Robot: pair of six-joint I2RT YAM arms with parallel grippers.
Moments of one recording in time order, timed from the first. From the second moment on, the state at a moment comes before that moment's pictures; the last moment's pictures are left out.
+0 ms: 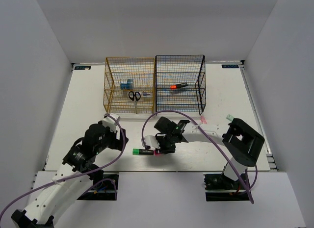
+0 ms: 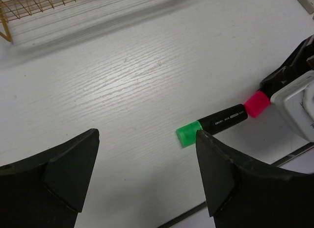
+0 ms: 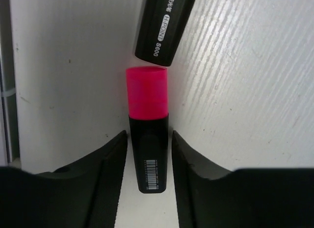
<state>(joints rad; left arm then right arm) -0.54 0.48 0.50 -0.60 -0.01 -0.15 1.05 1.66 0.93 -0.47 -0.31 -0.75</state>
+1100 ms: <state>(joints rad) -0.54 0.58 0.50 -0.60 0.09 -0.15 0.82 1.60 1.40 -0.42 0.37 -1.03</state>
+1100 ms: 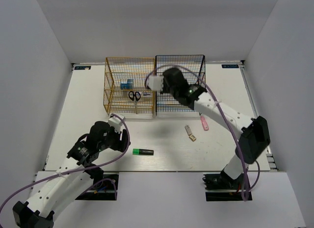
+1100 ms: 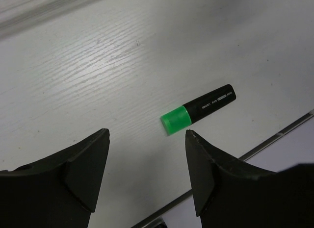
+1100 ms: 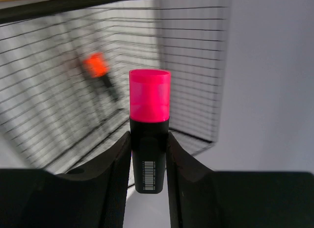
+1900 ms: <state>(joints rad) -0.54 0.58 0.50 -0.60 0.12 -0.15 0.50 1.99 1.95 -0.59 0.13 -1.12</state>
